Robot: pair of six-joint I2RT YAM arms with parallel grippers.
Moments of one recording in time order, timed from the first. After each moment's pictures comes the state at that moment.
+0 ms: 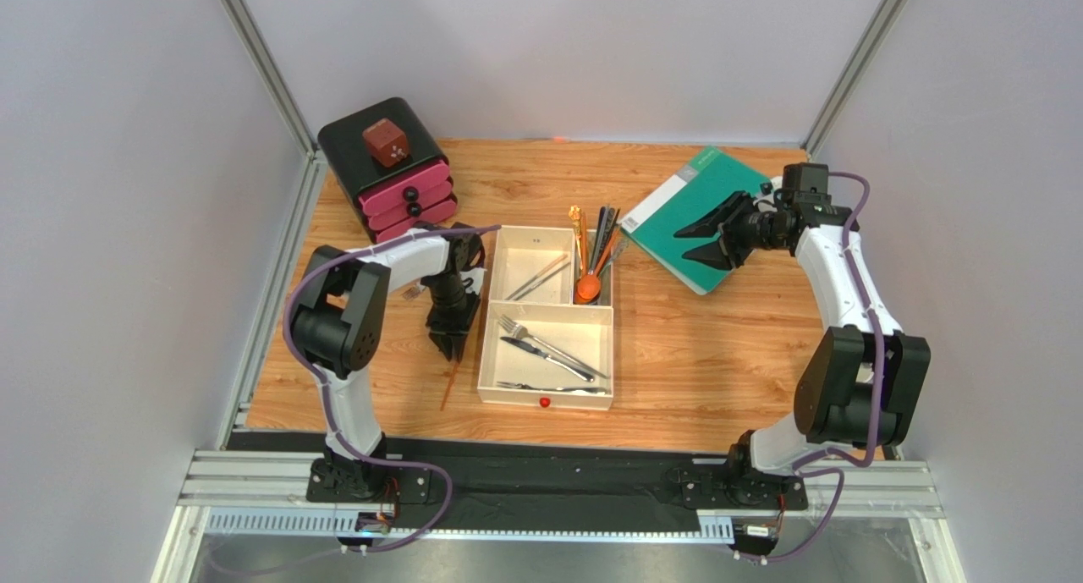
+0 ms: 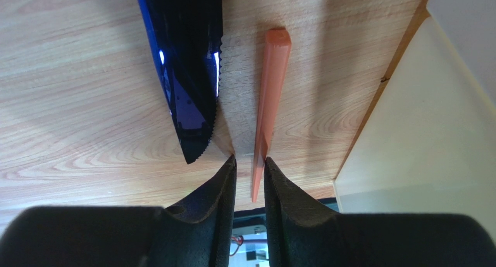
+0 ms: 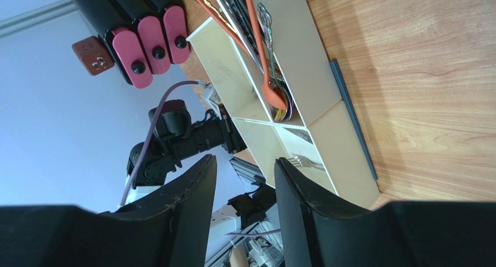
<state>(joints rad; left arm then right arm) -0.39 1.89 1.20 -1.01 0.14 -0.17 -0.13 1.52 1.26 -0.74 -0.76 0.84</state>
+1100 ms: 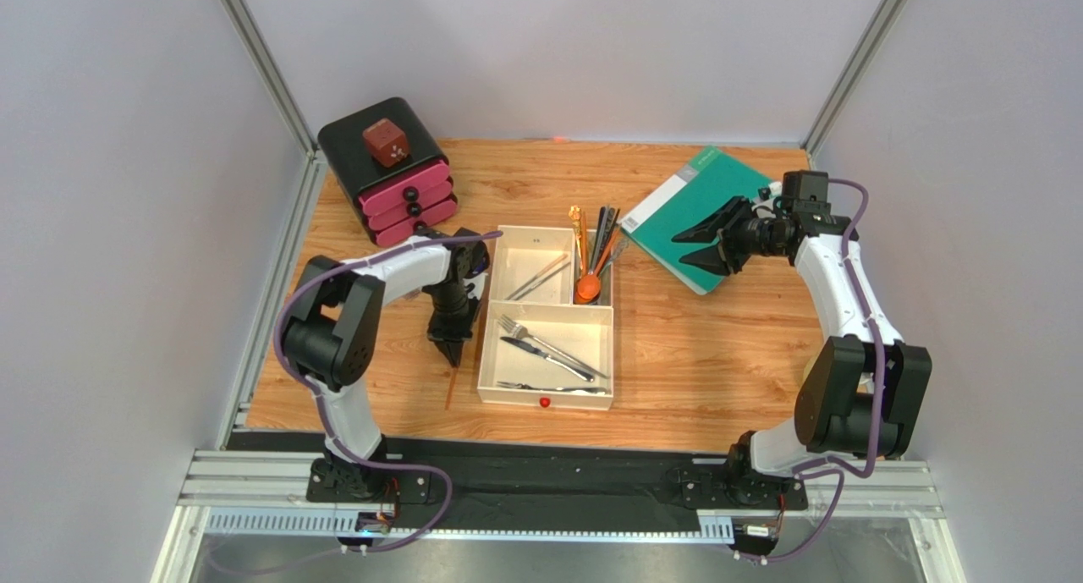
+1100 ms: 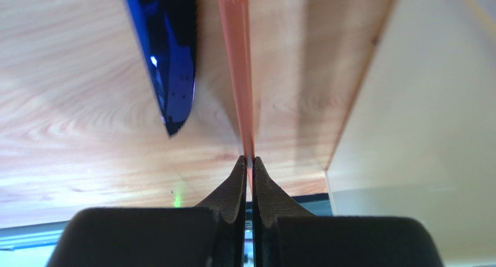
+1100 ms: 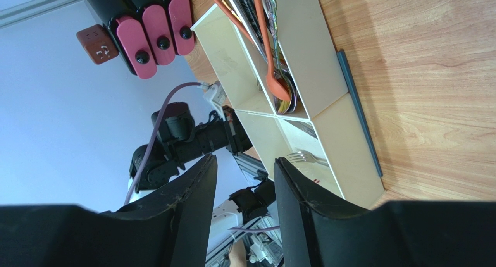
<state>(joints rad) -0.44 1.84 1.14 -1.01 0.12 -0.25 -0.14 1.48 1.20 -0.70 -0.79 0.85</state>
